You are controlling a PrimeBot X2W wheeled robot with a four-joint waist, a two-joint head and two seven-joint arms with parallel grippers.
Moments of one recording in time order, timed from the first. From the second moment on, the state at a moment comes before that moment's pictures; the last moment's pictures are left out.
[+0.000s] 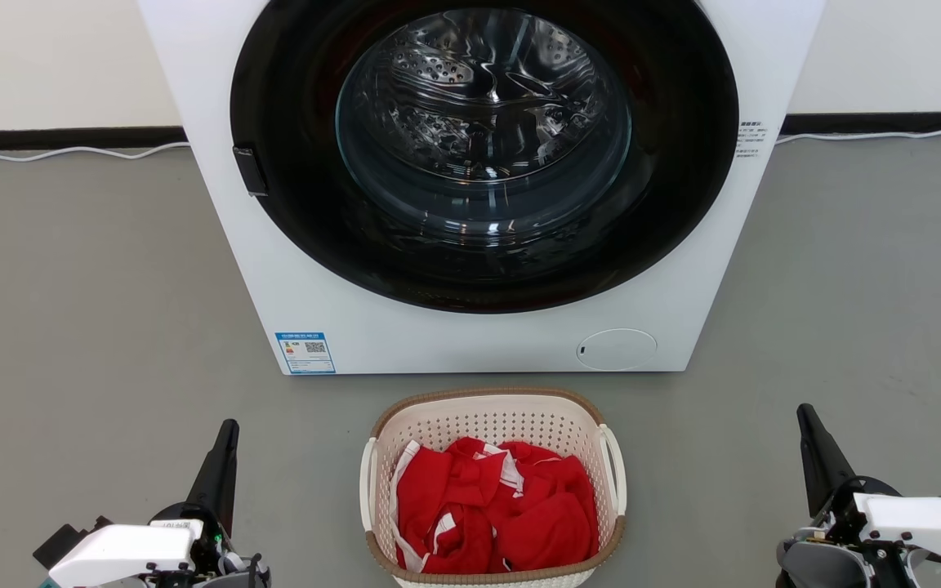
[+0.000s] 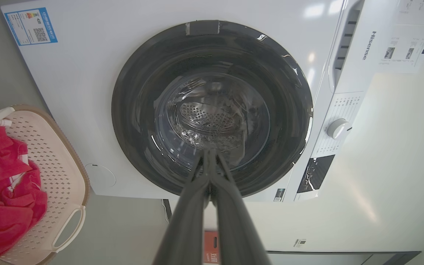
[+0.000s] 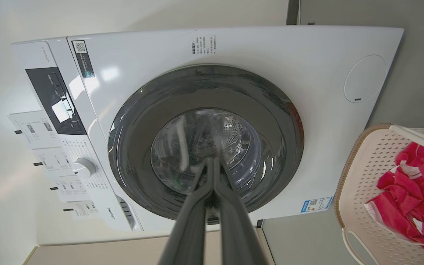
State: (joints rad) left arm -0.05 0.04 0.08 0.27 -1.60 -0.12 0.11; right arm -0.07 -0.05 -0.13 0.28 1.60 0.12 0.10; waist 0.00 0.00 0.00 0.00
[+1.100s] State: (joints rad) left arm -0.05 0.04 0.08 0.27 -1.60 -0.12 0.11; right arm -0.07 -0.05 -0.13 0.28 1.60 0.12 0.10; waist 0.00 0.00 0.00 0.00
